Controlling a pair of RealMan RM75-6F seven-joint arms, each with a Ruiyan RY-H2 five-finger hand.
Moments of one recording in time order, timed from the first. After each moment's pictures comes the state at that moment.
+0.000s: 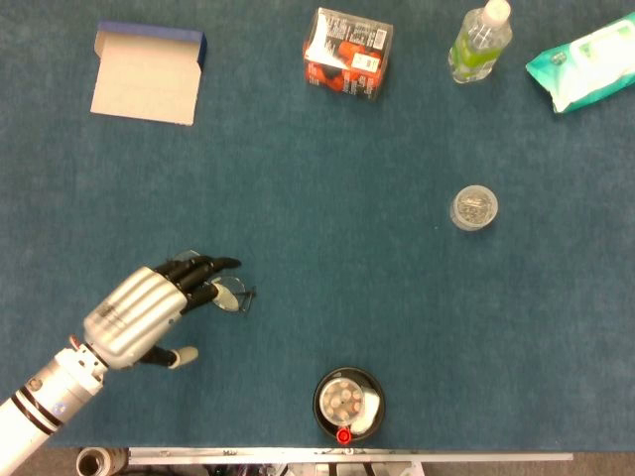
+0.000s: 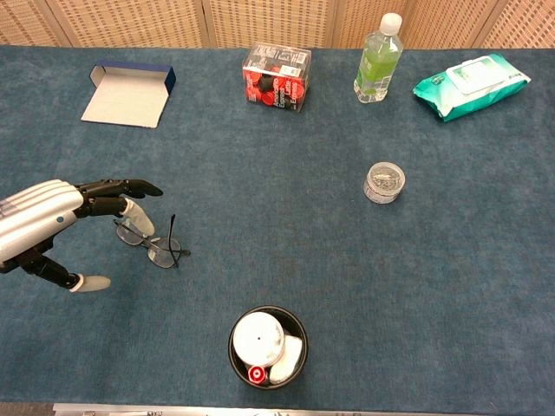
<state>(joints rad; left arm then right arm) -0.43 -1.23 0.24 -1.70 1.84 1.28 -0.17 0.03 -1.09 0.10 -1.57 -1.56 1.64 0.12</state>
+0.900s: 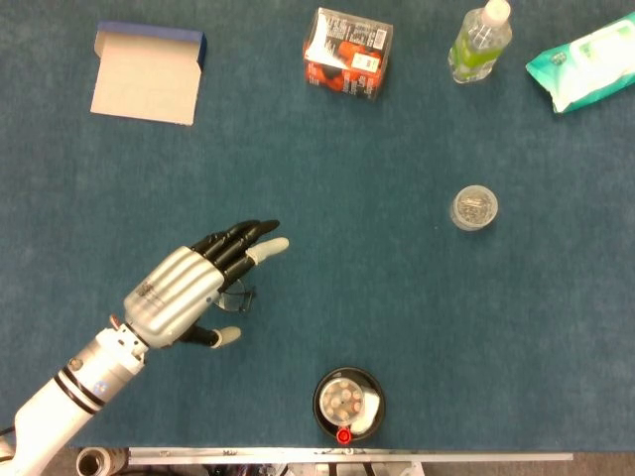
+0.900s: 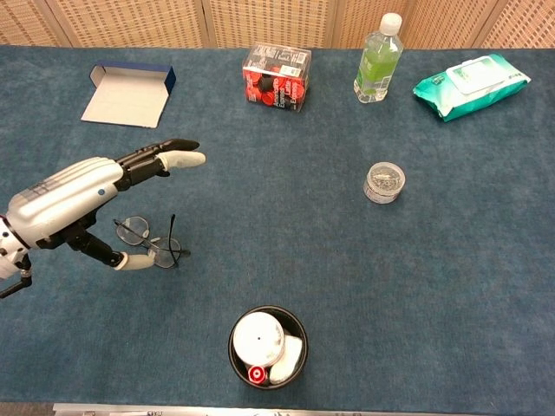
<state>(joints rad) -0.46 -1.32 0.13 -1.75 1.77 1.23 -0.14 0.03 -1.08 0.10 -1.57 -1.56 1.64 0.13</state>
